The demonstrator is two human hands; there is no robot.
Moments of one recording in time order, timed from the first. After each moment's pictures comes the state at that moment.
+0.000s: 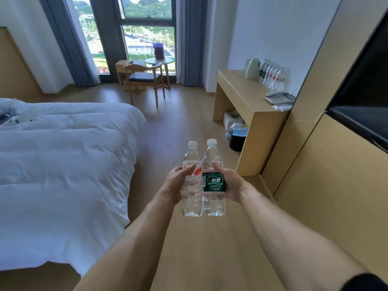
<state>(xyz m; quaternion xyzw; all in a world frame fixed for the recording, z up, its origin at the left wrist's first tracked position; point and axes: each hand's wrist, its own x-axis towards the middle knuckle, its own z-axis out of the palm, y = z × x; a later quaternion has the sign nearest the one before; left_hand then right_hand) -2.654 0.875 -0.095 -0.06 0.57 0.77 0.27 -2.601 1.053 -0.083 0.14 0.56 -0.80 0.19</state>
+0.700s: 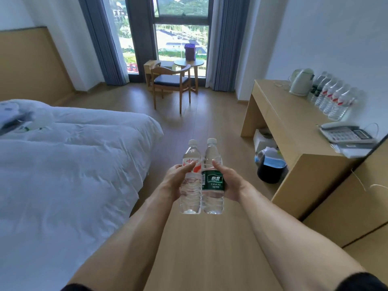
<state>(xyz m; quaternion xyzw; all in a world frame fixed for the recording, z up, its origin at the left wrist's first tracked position) -3.018 0.964 -0.080 -0.12 0.57 0.79 0.21 -2.999 1.144 -0.079 0.11 0.54 -0.79 0.27</state>
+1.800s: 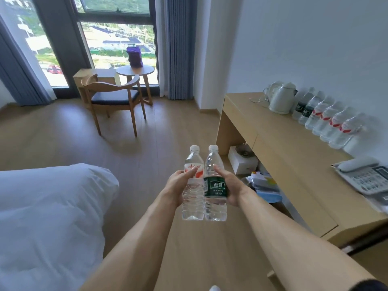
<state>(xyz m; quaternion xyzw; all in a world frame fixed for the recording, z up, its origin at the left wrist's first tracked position) -3.555 1.076 -0.101 -0.06 0.55 0.76 0.35 -3.485 1.241 -0.094 0.25 0.52 -0.80 0.17</state>
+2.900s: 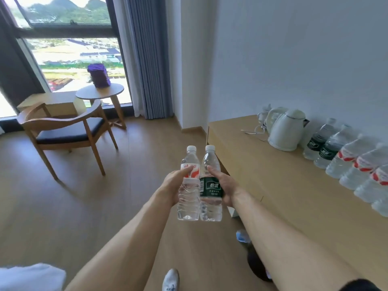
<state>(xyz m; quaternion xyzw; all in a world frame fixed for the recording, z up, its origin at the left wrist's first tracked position) -3.963 1.362 -0.086 -0.05 0.57 0.72 0.39 -3.882 1.520 -0.106 0.24 0.49 -0.83 0.10</state>
